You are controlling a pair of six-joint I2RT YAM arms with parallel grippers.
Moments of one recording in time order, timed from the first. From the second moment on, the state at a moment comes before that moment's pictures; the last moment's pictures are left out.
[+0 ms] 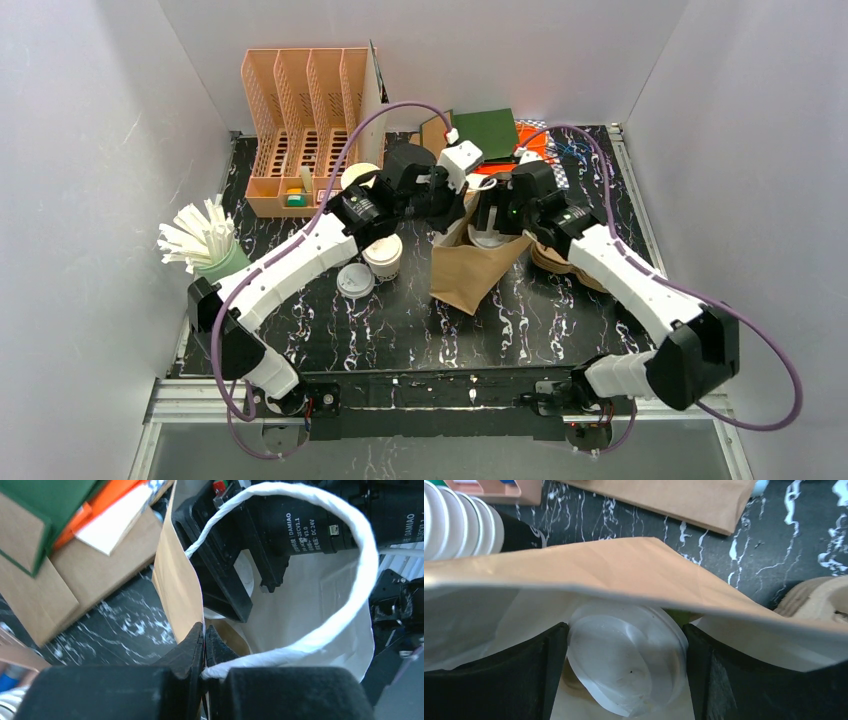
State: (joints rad) left arm -0.85 1.53 1.57 -0.53 0.15 0.05; right arm 0.55 1.28 1.12 -0.50 0.07 0.51
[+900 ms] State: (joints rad) left arm -0.49 1.66 1.91 -0.50 0.48 -0.58; right arm 0.58 1.45 1.24 -0.53 -0.02 0.29
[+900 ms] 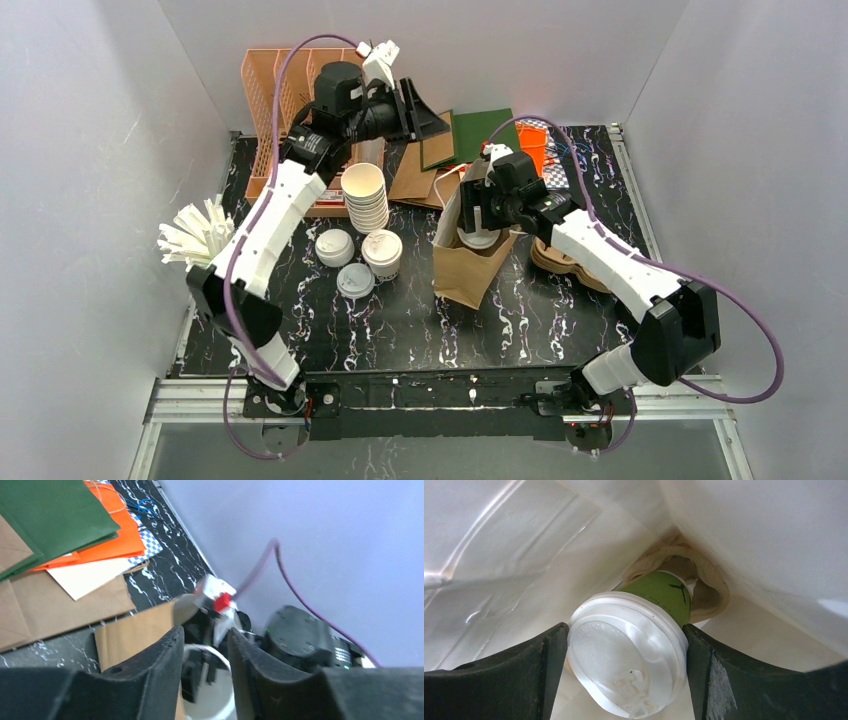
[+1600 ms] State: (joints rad) left arm -0.44 1.95 1.92 -0.40 0.70 -0.63; right arm 0.59 1.39 1.23 -0.51 -0.02 0.26
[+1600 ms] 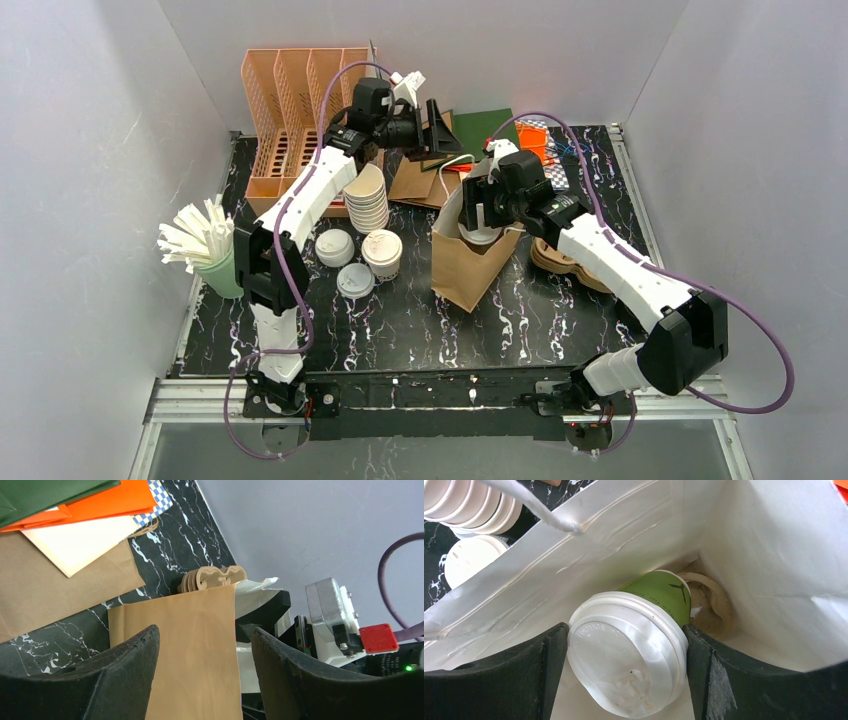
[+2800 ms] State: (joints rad) left arm -0.55 2.07 2.09 -0.50 0.66 -0.44; right arm 0.59 1.15 1.35 -0.65 0.02 0.24
